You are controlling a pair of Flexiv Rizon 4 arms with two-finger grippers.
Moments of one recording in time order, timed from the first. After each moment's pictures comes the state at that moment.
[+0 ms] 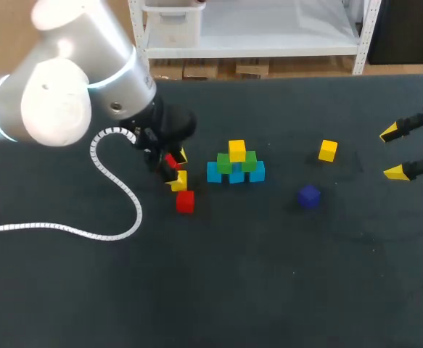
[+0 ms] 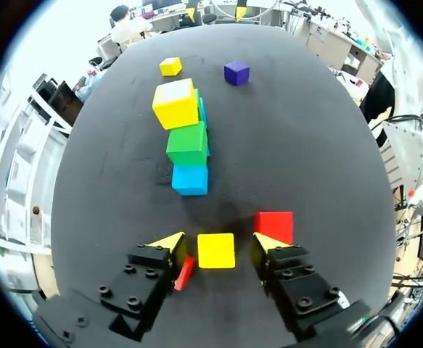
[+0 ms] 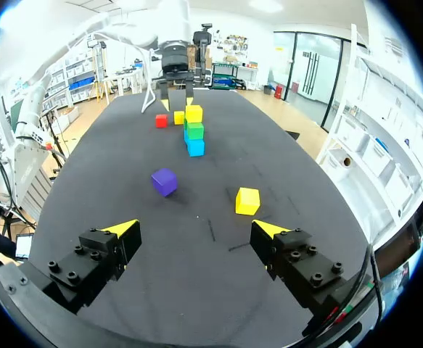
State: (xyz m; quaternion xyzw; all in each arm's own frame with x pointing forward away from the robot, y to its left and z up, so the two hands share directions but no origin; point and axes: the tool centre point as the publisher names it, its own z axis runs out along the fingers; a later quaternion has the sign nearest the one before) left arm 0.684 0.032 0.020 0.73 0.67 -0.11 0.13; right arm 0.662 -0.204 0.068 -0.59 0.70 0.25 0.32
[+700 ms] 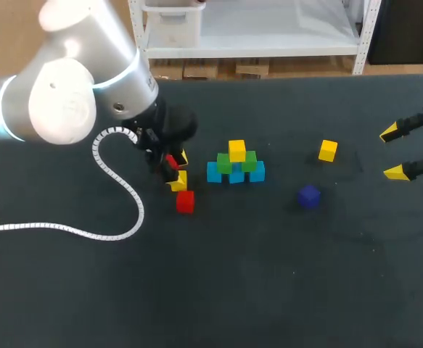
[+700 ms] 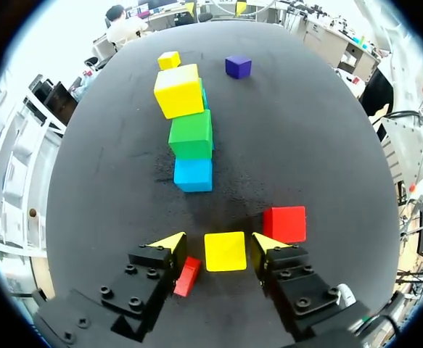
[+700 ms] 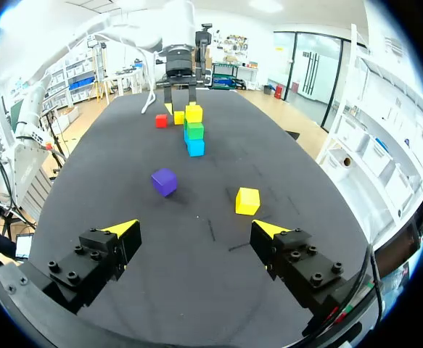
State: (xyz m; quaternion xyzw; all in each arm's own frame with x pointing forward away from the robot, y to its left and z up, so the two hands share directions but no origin) left arm 0.691 0.033 0.007 0.73 0.66 -0.11 0.12; right arm 0.662 -0.204 0.068 -0.59 0.70 0.25 0.32
